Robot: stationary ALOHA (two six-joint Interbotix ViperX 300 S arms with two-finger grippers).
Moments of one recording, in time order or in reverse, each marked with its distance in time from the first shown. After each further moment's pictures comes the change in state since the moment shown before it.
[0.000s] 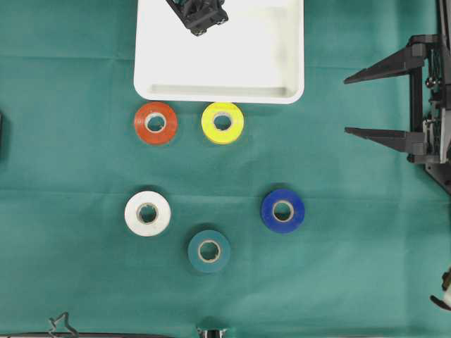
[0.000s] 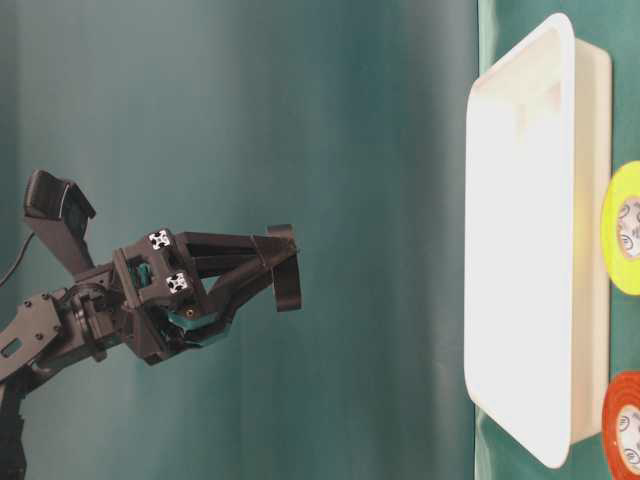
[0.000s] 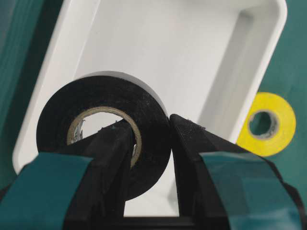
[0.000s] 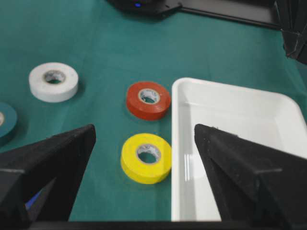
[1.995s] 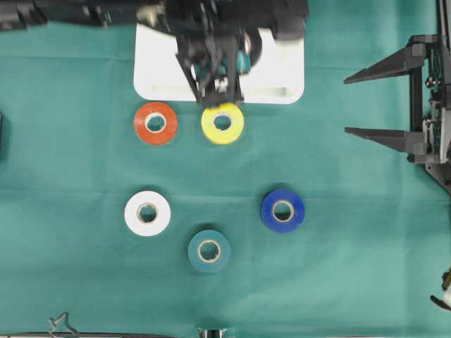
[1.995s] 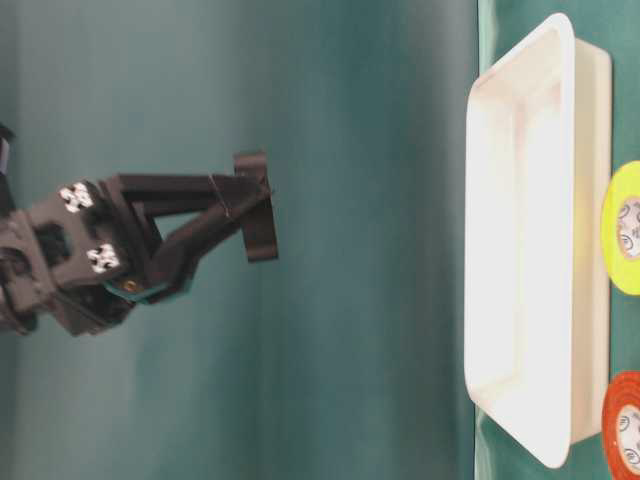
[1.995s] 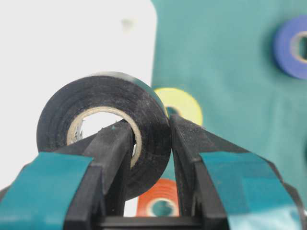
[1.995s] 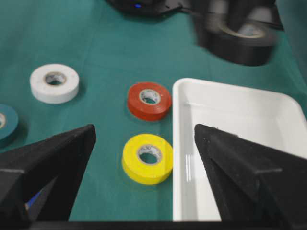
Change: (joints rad) left arm -0.192 0.012 -0.064 0.000 0.043 -0.002; right arm -0.002 0.000 0.000 0.006 -0.002 0.002
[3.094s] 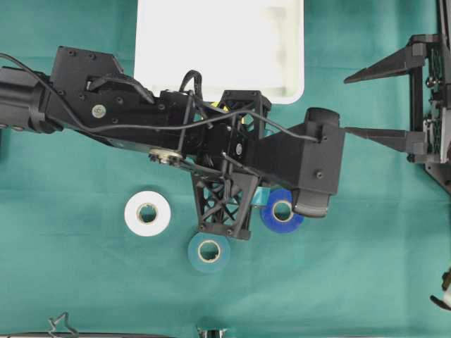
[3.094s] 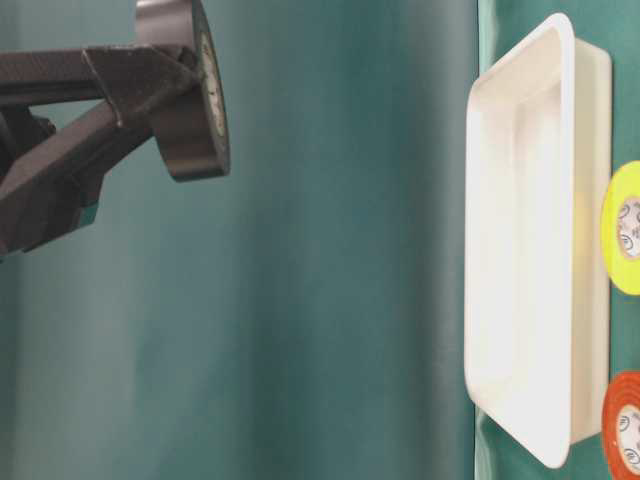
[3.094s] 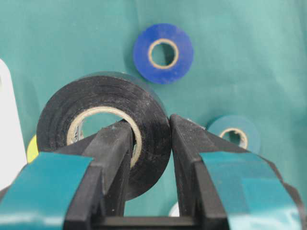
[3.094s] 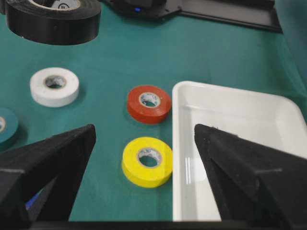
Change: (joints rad) left arm -0.328 0.107 -0.213 0.000 0.083 -0.005; right arm 0.000 0.000 0.002 0.000 -0.012 0.003
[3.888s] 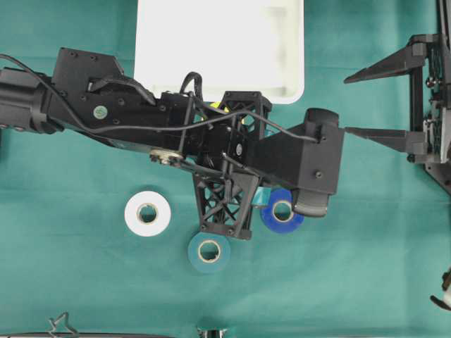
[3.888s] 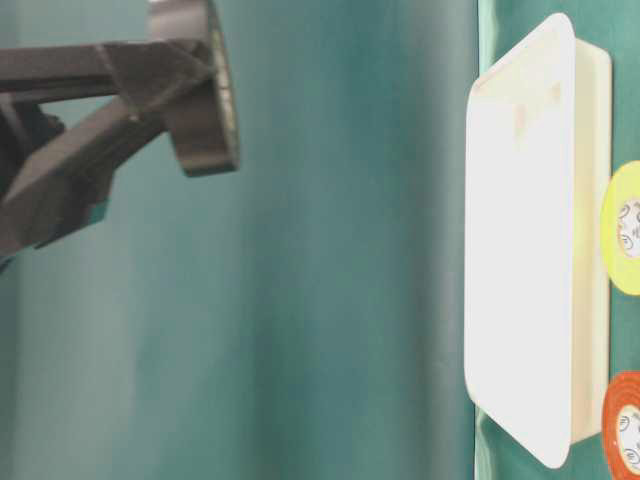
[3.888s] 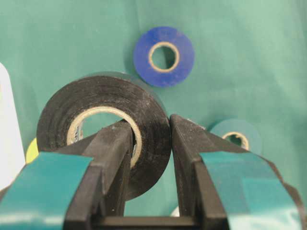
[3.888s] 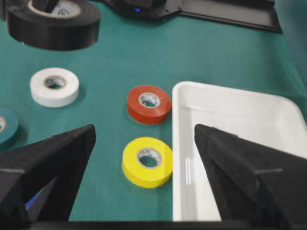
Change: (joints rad) left arm 0.000 0.002 0.008 0.000 -0.014 0.000; right arm 0.002 0.000 0.002 0.000 0.000 0.000
